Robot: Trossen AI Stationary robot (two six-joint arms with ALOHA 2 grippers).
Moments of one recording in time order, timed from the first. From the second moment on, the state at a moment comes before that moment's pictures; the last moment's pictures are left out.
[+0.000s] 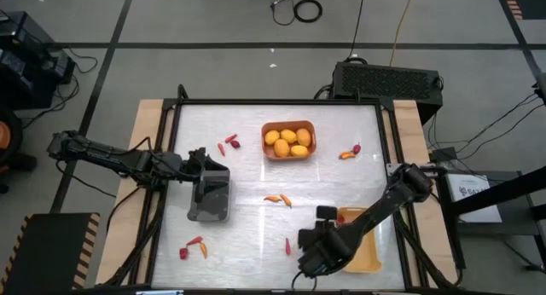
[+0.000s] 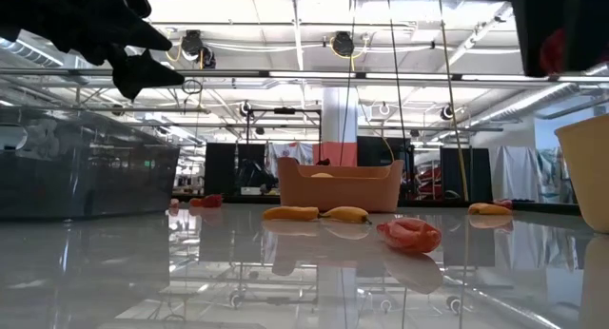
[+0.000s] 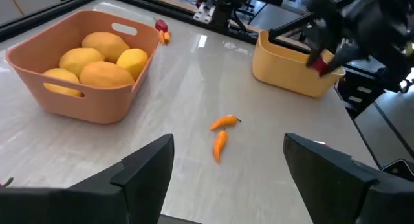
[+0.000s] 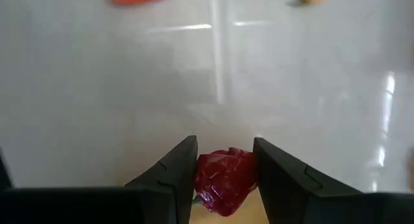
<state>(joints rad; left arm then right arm) -0.18 0.65 0.34 -0.01 -0.16 -0.36 0.64 2.03 1.78 -1.38 0.22 0.77</state>
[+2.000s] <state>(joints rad) -0.18 0.65 0.34 -0.01 -0.22 -0.40 0.17 1.19 1.09 -1.42 0.39 1.26</state>
